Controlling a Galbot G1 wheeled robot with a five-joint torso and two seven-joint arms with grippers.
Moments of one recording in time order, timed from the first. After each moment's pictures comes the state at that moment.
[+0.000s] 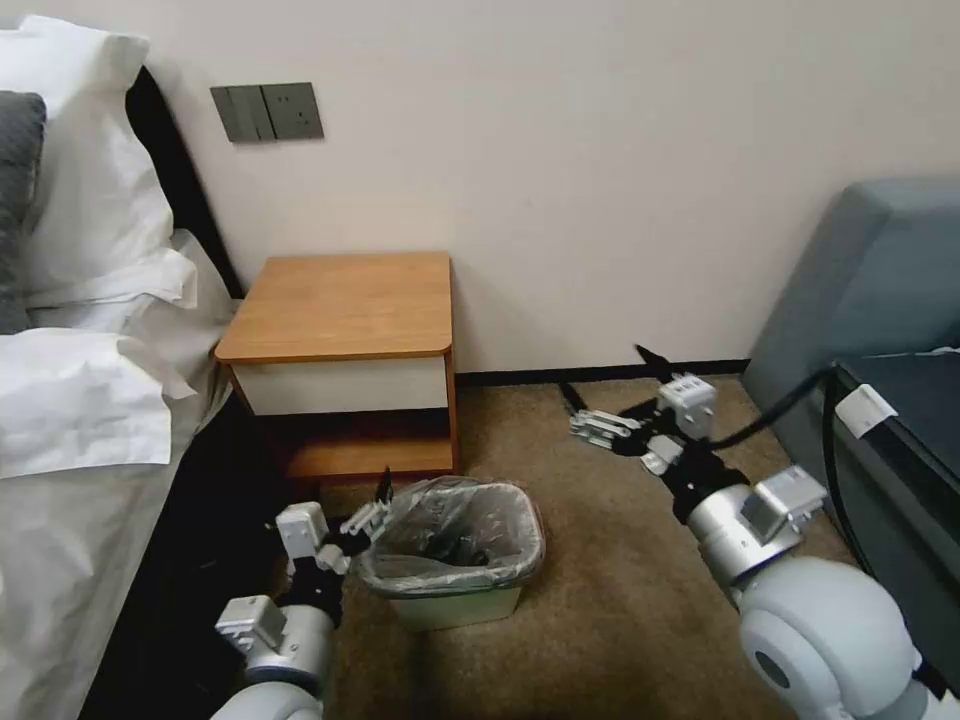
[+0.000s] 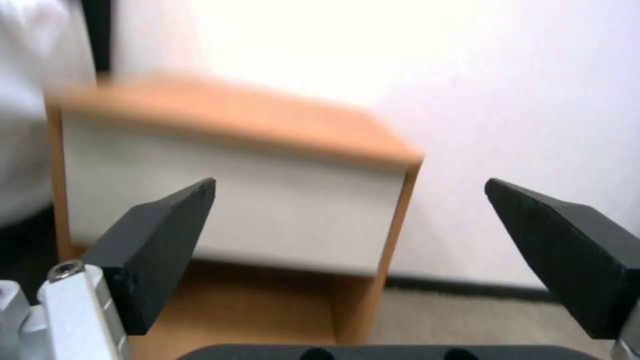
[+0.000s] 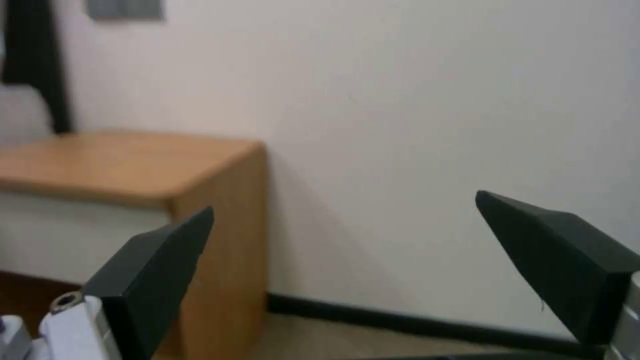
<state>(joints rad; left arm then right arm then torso) 1.79 -1.39 -0.48 -2.32 -0.25 -0.12 -0.09 -1.57 1.15 0.45 2.35 0.22 -0.18 0.10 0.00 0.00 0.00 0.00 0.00</state>
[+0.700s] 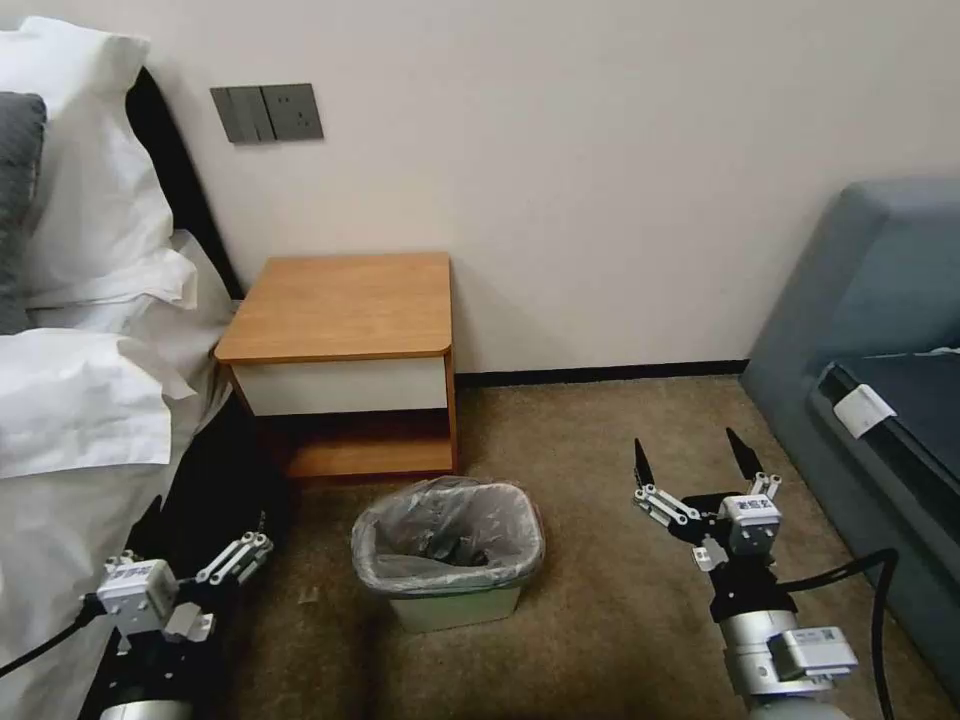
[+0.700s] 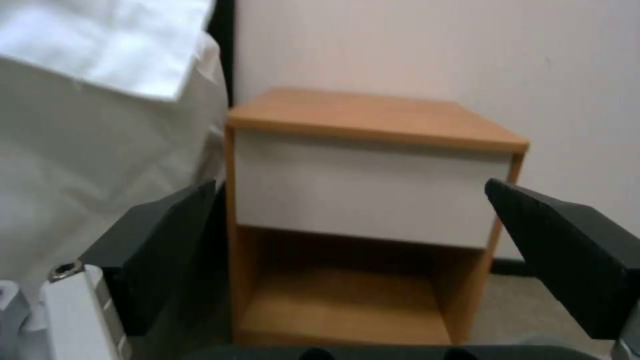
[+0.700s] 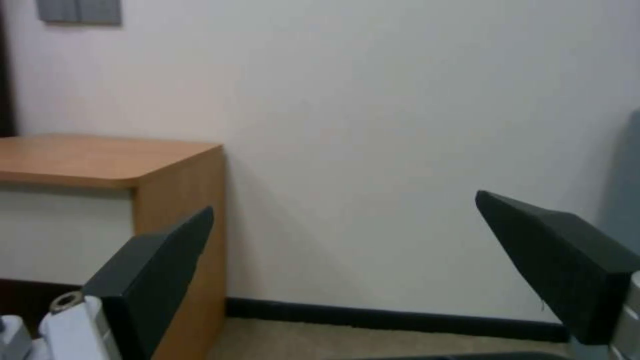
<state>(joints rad) 2.08 -1.52 -0.73 -2.41 -0.29 -0.19 0.00 -1.80 1.43 0.53 2.34 0.00 0.09 -0.03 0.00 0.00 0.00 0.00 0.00</state>
